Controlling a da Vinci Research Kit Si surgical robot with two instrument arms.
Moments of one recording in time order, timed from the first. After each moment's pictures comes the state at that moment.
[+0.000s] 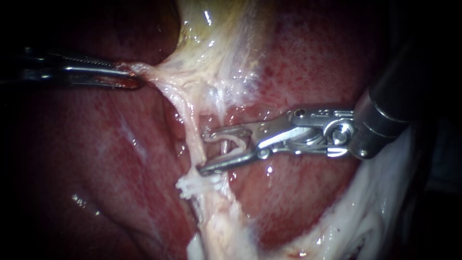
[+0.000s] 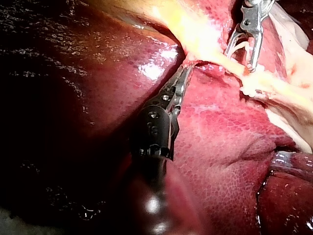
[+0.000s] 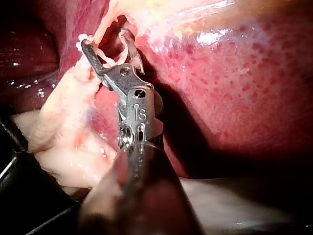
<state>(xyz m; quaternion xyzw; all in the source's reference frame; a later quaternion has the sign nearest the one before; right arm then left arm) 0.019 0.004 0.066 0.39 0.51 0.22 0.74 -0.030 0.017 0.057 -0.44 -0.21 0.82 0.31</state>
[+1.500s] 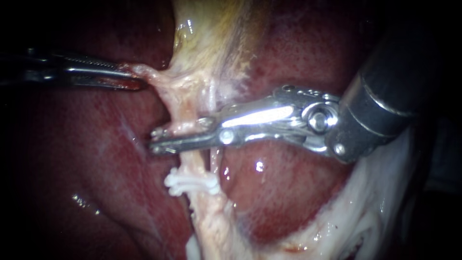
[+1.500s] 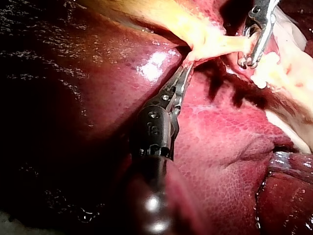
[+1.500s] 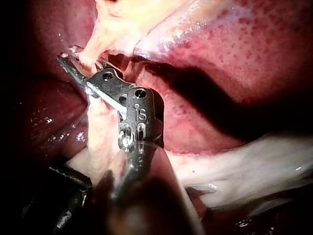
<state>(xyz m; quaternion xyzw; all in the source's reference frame) 0.024 0.007 0.055 0.45 0.56 0.27 0.64 -0.031 0.017 0.057 -0.44 -0.21 0.82 0.31</state>
